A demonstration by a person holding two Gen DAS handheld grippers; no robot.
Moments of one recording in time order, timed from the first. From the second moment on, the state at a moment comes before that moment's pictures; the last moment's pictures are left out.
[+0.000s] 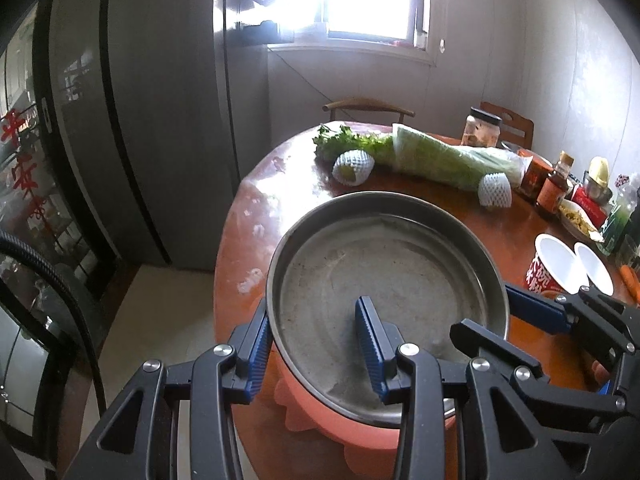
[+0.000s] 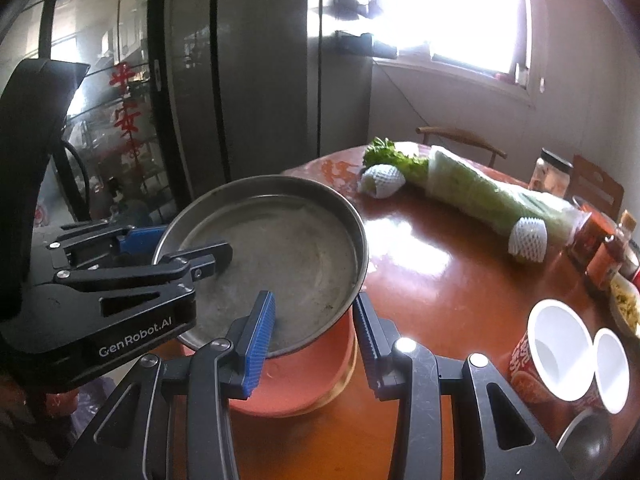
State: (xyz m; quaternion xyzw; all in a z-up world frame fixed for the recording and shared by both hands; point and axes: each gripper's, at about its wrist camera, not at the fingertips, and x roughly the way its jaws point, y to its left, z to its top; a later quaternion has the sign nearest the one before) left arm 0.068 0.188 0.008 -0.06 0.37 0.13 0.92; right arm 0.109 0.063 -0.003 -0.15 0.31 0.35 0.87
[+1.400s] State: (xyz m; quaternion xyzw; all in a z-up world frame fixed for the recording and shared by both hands) left arm 0.077 0.178 -0.026 -0.03 0.39 0.14 0.91; right arm 0.119 0.062 -0.046 -0.16 0.35 0.34 0.86
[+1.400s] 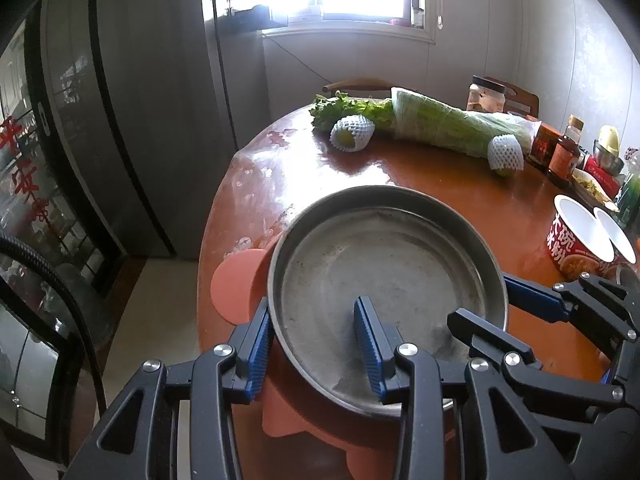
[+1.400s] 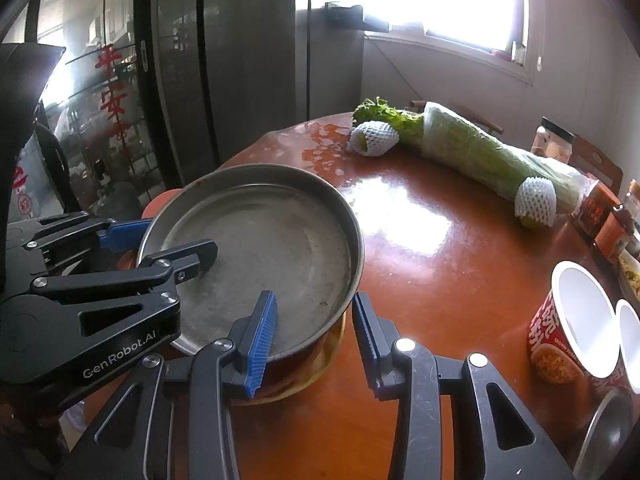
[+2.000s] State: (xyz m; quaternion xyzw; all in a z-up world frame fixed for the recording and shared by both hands) left arm 0.068 0.180 -0.027 -0.05 0.39 0.13 0.91; right arm 0.121 0.061 -0.047 -0.15 0.35 0.34 0.86
